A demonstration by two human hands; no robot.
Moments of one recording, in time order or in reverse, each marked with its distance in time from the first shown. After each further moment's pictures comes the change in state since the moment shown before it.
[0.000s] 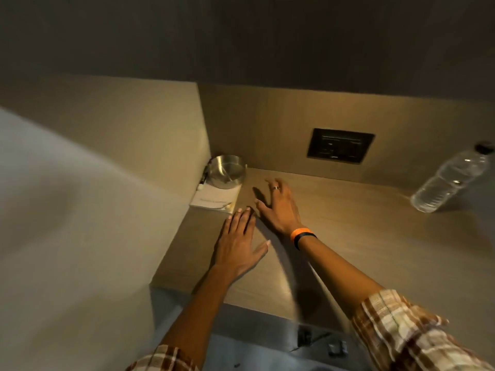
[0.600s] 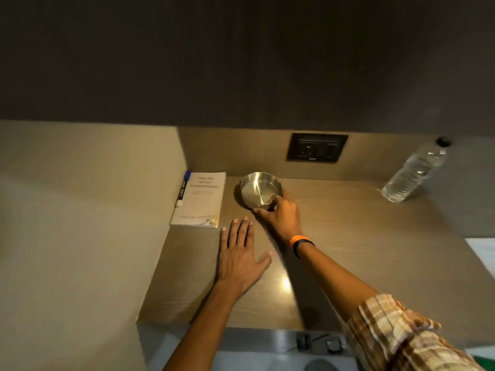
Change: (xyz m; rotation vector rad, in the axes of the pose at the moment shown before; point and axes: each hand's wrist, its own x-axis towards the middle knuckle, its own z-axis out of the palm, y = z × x) left_hand 0.008 0.010 0.011 -0.021 -0.008 0.045; right_hand -0.002 0.019 -0.007 0.046 0.189 0.192
